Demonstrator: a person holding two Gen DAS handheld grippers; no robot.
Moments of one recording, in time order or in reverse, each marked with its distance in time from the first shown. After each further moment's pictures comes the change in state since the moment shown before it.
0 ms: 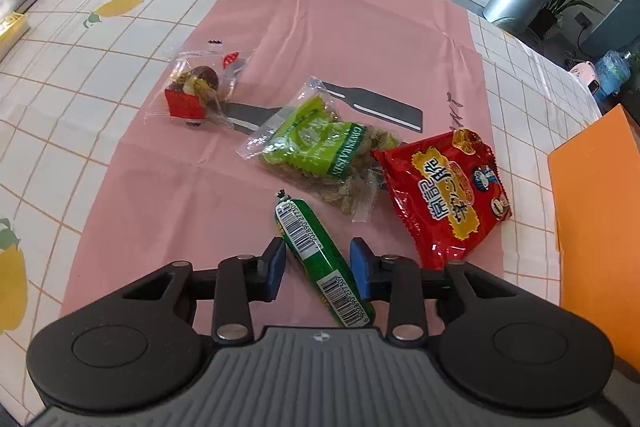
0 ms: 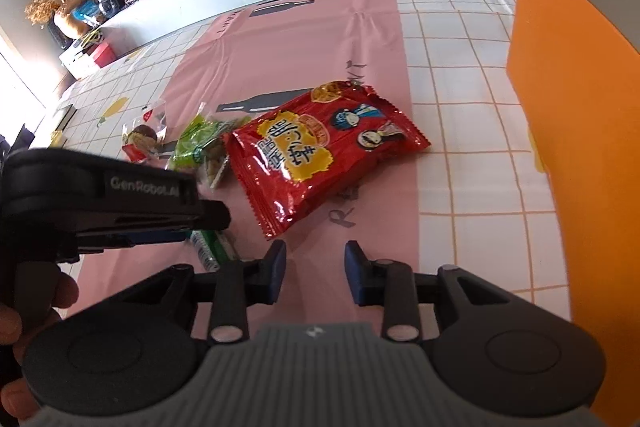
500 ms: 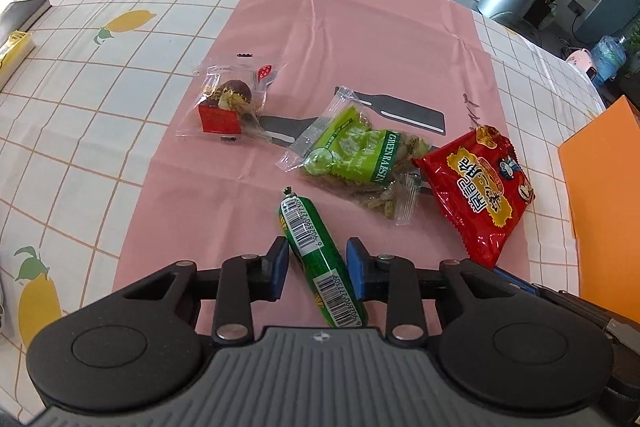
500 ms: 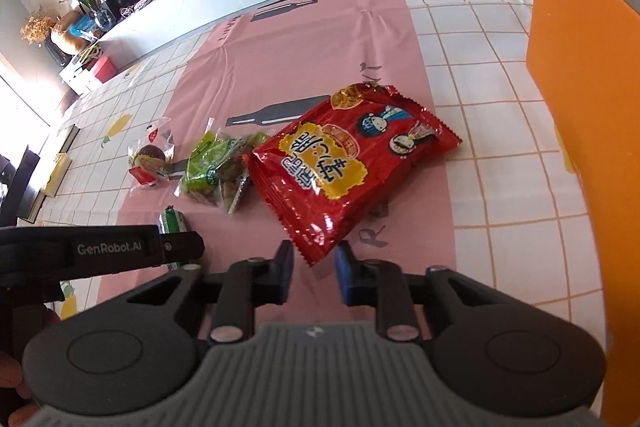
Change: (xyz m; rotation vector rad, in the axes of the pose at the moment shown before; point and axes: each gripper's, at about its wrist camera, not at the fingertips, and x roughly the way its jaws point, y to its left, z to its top) left arm -0.003 0.021 0.004 0.053 -0.003 -0.012; right arm 0.015 0.018 0.009 0.028 0.011 0.022
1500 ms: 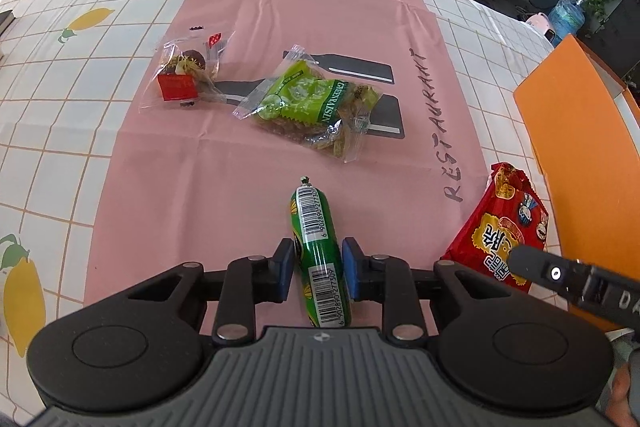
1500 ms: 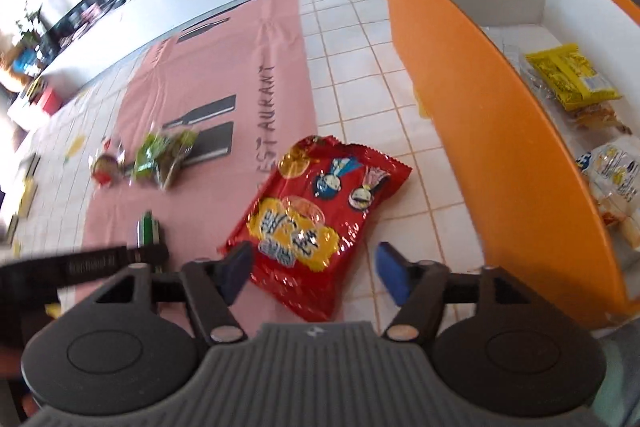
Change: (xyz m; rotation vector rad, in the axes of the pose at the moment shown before) left arm -0.011 -0.010 -0.030 0.127 0.019 -0.081; right arm -0.061 -0.039 -0.024 0.203 -0.001 -0.140
